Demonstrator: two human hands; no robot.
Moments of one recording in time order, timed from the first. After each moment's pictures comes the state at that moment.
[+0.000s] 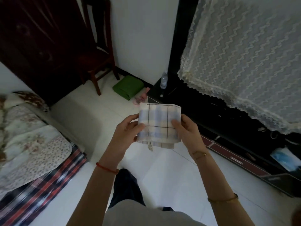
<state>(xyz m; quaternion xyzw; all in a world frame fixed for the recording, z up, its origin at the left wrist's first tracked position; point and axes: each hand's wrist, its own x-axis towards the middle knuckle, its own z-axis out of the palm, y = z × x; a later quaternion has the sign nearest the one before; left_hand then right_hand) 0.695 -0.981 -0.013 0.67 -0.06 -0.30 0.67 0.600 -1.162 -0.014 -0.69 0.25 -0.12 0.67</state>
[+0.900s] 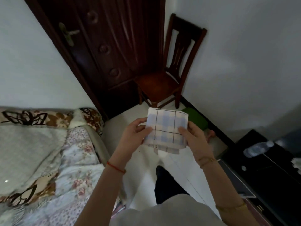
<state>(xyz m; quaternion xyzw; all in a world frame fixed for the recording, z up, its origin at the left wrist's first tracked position) 1.248 -0.829 -0.025 0.70 0.07 -0.17 0.69 1.212 -1.029 -0.034 -0.69 0.14 0.01 0.71</state>
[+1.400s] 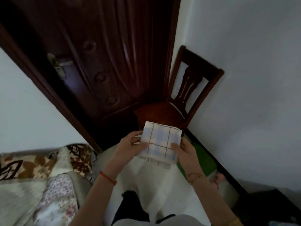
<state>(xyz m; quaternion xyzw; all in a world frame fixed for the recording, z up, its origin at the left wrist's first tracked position) 1.590 -0.812 -0.034 0.75 0.05 -0.18 0.63 1.548 -1.013 -0.044 -0.70 0.18 0.01 0.69</state>
